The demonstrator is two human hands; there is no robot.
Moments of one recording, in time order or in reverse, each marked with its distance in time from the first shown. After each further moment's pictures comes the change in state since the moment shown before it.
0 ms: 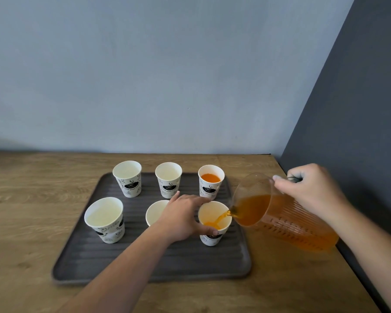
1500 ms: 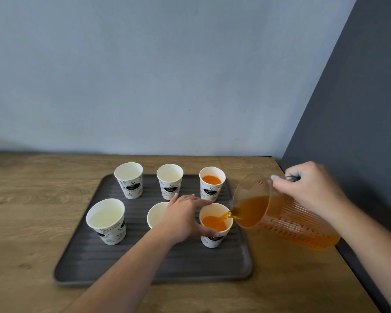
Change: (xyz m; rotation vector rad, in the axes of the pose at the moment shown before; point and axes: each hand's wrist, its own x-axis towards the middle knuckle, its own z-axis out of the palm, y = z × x) left_hand 0.002 -0.003 0.003 0.031 0.008 -0.056; right_hand 0.002 -0.018 -0.008 -0.012 -0.024 -0.042
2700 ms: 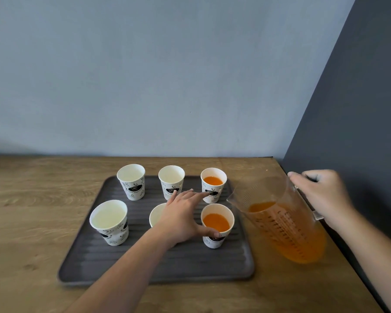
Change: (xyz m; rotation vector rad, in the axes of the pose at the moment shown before) left_hand -0.009 0.000 -0.010 -0.011 0.058 0.039; right_hand -0.010 0.022 0.008 0.320 0.144 0.286
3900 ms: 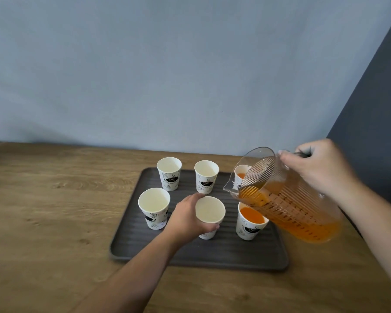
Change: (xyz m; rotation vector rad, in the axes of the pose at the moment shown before) left_hand -0.054 -0.060 0.002 -0.390 0.225 -0.200; right_hand -0.021 -0.108 0.035 -0.174 -0.056 -0.288
